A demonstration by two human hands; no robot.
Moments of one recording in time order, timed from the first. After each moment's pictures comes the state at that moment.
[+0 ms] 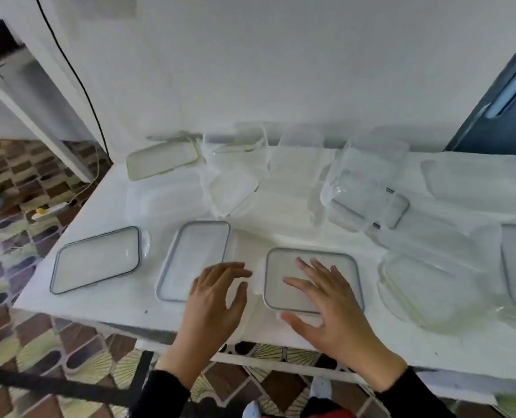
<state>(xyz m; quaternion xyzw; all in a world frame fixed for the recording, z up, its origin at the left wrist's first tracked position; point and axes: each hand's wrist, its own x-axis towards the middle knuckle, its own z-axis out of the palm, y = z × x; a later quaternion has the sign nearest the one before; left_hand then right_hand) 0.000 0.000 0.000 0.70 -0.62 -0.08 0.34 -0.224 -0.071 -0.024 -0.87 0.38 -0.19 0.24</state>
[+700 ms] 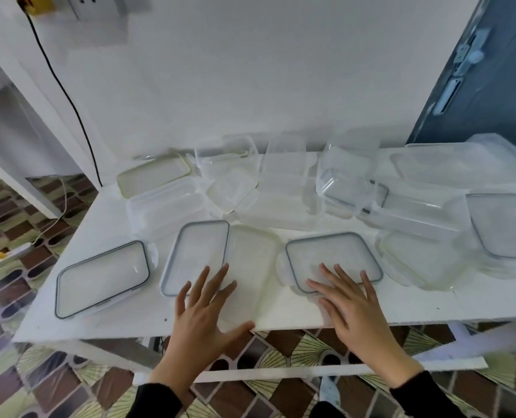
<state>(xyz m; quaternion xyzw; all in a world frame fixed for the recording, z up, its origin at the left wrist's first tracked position) 0.070 0.043 -0.037 0.69 -0.71 -0.03 0.13 -0.224 -0.024 -0.050 -0.84 0.48 -0.24 0.10</state>
